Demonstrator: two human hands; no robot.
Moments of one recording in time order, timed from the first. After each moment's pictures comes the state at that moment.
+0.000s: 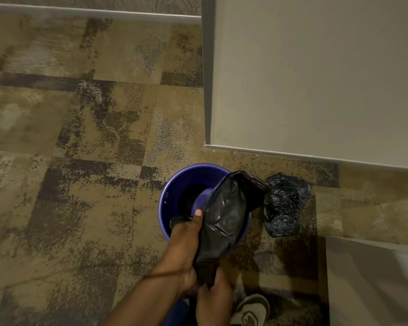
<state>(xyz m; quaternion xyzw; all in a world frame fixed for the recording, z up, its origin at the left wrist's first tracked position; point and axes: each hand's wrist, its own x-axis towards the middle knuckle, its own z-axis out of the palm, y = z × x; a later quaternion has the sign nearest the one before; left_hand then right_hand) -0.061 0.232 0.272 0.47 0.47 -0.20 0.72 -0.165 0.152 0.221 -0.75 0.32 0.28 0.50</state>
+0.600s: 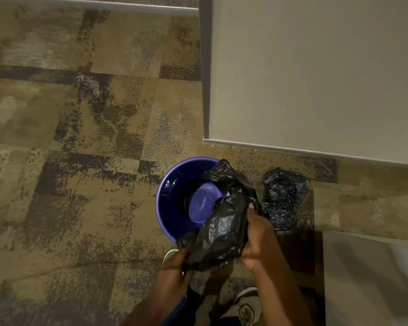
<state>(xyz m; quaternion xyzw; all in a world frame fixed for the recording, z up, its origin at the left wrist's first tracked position) -0.166 0.257 0.200 0.86 0.11 -0.16 0.47 -0.039 0.087 0.234 -0.44 0.44 0.30 0.72</state>
